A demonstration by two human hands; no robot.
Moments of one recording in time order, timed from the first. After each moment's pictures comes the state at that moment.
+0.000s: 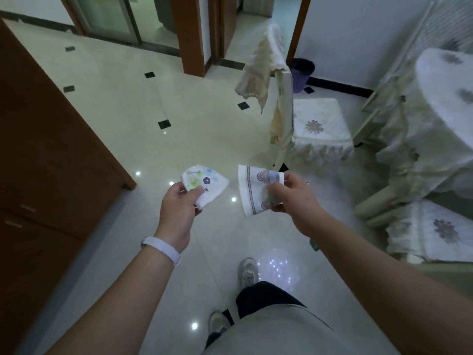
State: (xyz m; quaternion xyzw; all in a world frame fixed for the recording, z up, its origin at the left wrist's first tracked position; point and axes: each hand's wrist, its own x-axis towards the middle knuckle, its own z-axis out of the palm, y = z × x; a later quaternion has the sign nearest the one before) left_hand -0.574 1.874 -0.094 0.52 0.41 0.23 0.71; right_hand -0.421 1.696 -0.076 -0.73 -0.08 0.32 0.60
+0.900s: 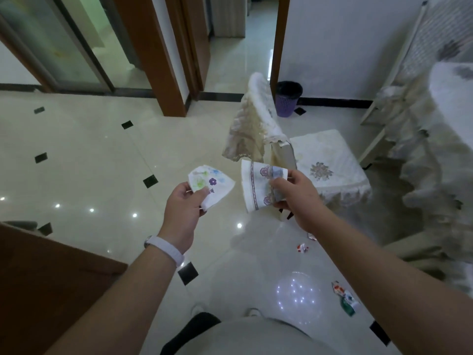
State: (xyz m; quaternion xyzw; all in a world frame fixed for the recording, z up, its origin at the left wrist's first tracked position) left_hand -0.219 2.095 -0.068 0.59 0.36 0.17 0.71; right_hand -0.090 1.899 -0.067 -0.70 -0.02 0.27 0.66
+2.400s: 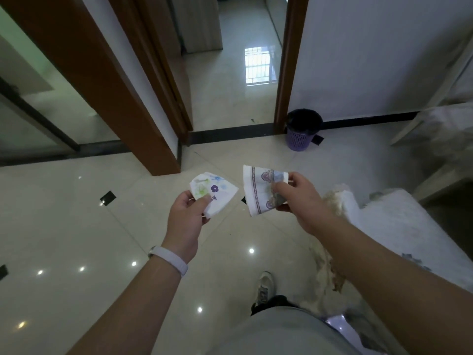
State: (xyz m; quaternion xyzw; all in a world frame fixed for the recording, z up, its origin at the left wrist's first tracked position) left_hand 0.306 2.562 -0.084 0.60 0.33 0.09 0.72; right_hand 0.405 2.351 -0.092 -0.71 0.06 0.23 0.67
